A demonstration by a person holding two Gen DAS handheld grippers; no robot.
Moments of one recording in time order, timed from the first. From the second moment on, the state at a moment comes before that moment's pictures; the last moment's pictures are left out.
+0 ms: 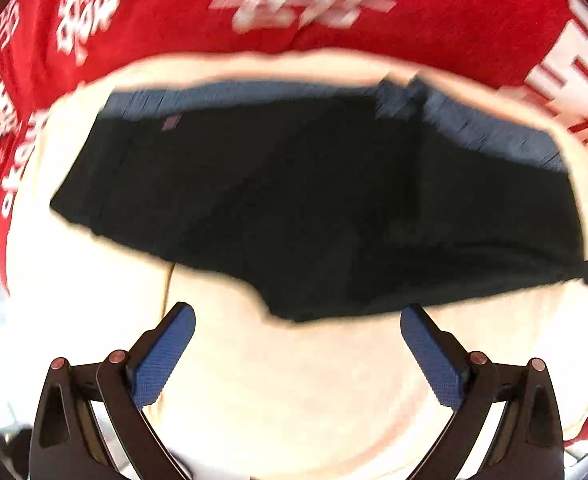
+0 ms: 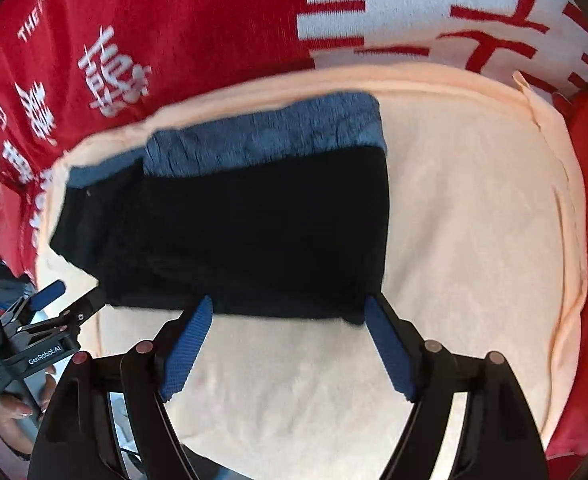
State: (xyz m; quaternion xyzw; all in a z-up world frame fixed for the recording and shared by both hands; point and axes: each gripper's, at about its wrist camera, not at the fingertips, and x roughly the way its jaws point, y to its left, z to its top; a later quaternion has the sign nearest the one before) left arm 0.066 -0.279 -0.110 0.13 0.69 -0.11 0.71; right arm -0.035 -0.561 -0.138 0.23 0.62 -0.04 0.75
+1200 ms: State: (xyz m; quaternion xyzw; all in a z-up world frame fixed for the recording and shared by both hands) left arm 0.096 -0.106 -0.119 0.08 0.72 -0.09 0.69; right arm -0.004 -0.394 -0.130 0.20 0.65 -0.06 0.73
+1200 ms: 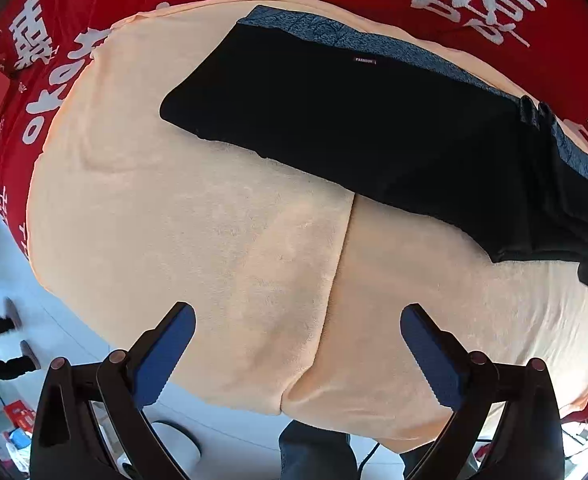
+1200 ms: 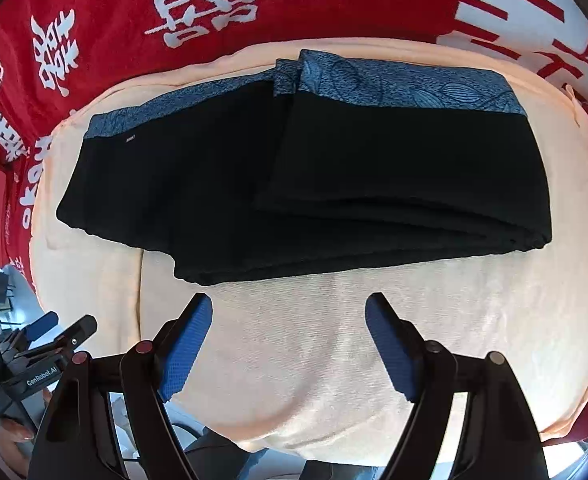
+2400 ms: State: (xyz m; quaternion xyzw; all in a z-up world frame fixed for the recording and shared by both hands) left arm 0.191 -0.056 -0.169 -0.05 0.70 -0.08 0.71; right arm 0.093 -0.354 -0.148 0.11 0.64 -0.03 0.76
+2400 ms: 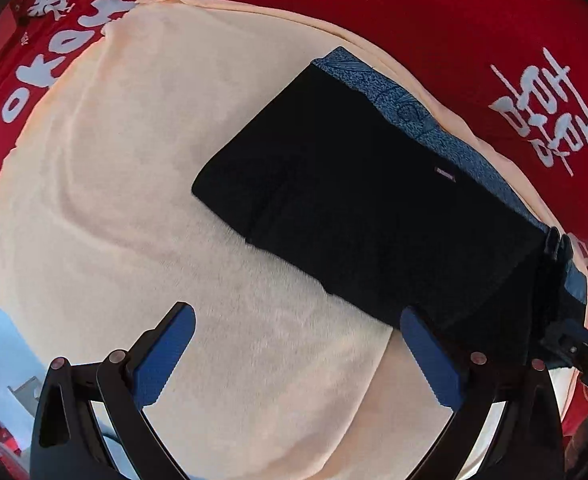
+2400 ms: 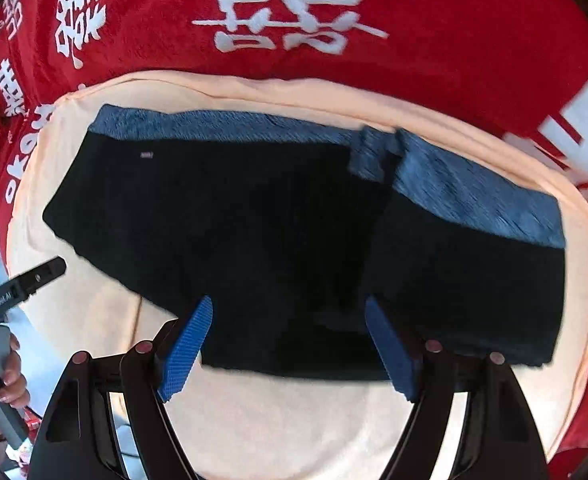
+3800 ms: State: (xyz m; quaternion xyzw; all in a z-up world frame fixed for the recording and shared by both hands) left arm 0.228 -0.062 -0.199 -0.25 0.65 -0.18 0.69; right arm 0.099 -0.317 -0.191 0.05 0.65 -0.02 0.76
